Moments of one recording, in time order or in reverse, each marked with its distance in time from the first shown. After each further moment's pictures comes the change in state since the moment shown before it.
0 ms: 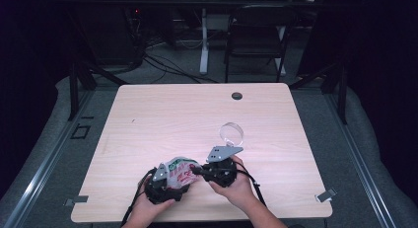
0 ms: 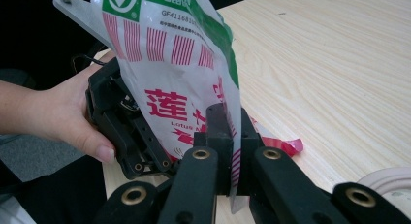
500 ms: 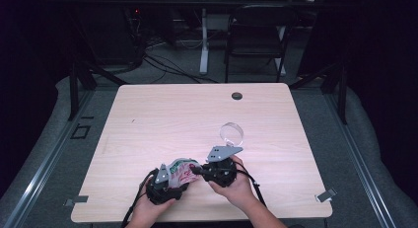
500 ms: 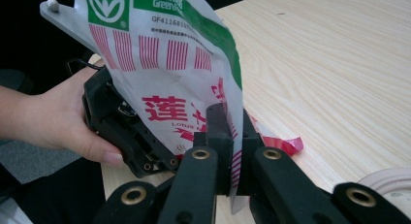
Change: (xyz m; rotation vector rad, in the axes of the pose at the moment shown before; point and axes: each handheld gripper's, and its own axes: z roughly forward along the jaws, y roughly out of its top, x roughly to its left) left arm -0.006 0.000 0.001 0.001 0.050 0.038; right arm 0.000 0.000 0.000 0.005 -0.006 0.000
